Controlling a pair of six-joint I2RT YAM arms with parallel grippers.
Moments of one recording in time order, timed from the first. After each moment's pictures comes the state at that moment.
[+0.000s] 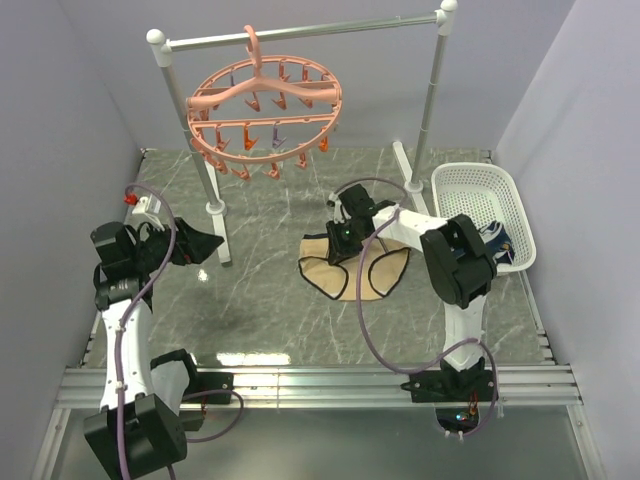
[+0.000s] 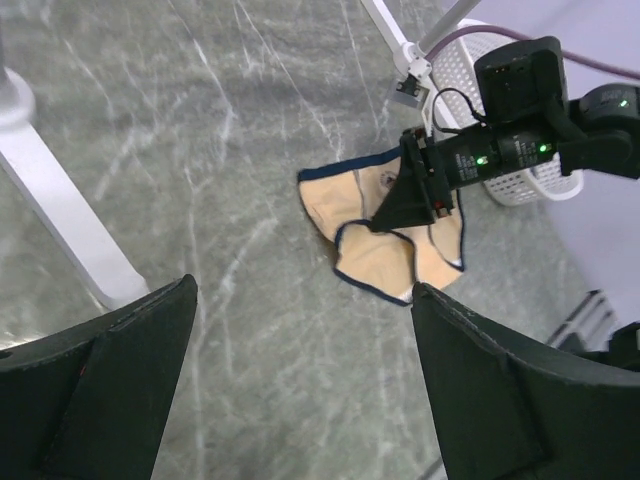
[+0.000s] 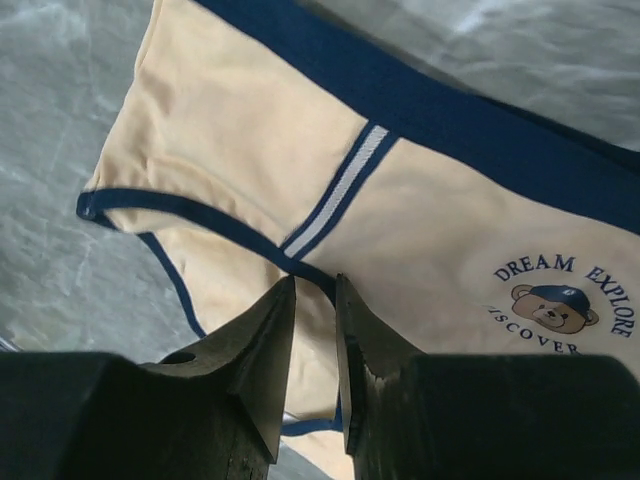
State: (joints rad) left arm 0.36 0.86 0.68 -0.22 0.96 -0.24; right arm 0.52 1.98 1.31 -0.47 -0.35 0.25
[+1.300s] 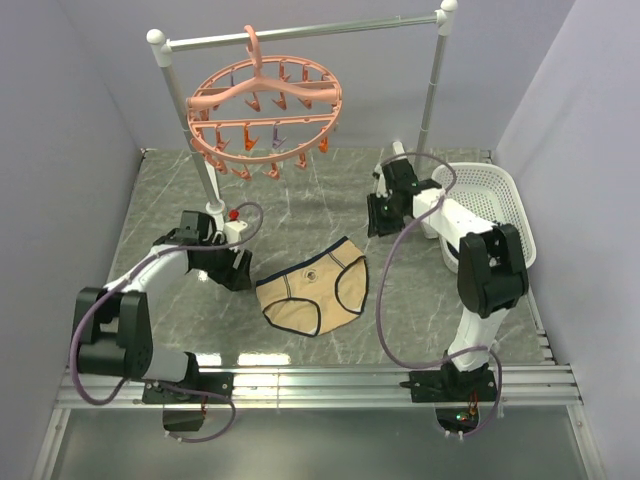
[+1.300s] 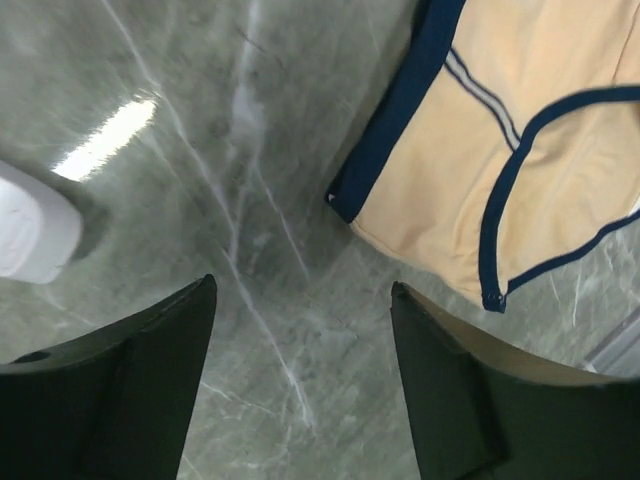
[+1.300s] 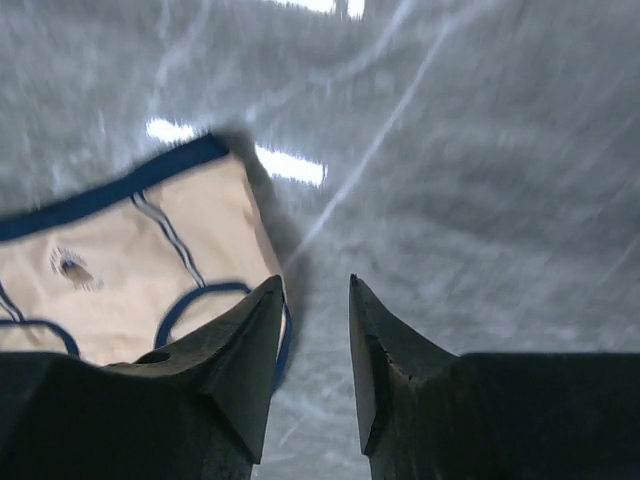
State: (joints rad) left arm -0.09 1.37 0.76 -0.50 0.54 0.38; right arm 0.32 1.81 1.33 -0.63 -0.18 0.19
